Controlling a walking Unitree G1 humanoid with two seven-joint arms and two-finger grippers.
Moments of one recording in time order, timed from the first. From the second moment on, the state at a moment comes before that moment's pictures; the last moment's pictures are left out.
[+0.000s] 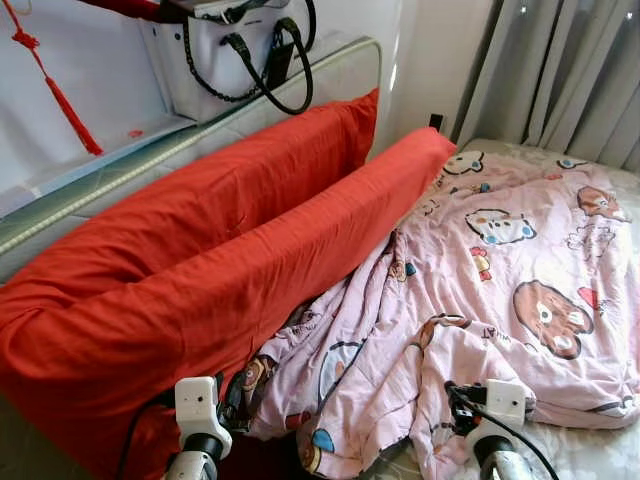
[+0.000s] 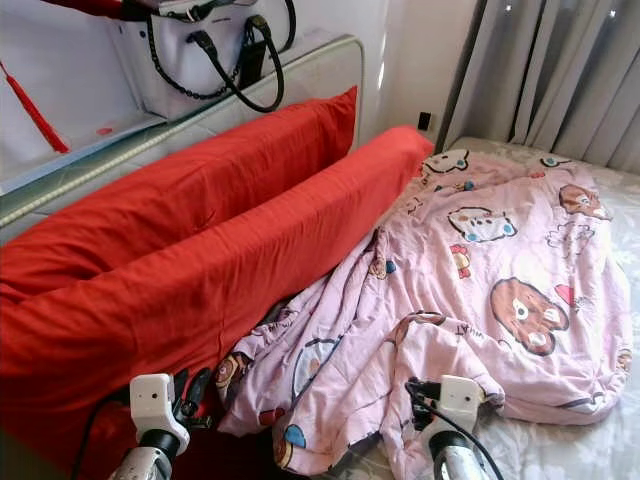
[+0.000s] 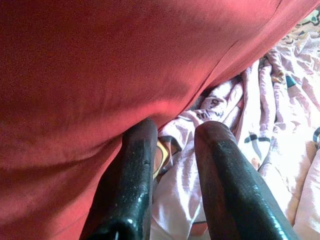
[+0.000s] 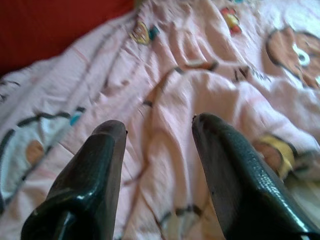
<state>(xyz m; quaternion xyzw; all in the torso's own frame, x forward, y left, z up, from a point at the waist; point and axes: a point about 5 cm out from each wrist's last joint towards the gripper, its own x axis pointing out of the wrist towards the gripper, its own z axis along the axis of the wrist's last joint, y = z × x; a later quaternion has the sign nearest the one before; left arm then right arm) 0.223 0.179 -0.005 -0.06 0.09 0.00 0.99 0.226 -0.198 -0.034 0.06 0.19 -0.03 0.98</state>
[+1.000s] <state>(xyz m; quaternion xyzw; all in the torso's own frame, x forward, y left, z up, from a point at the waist) 0.235 0.176 0.010 -0.07 0.08 0.00 0.99 0.239 -0.179 -0.029 0.04 0.20 0.01 0.98</state>
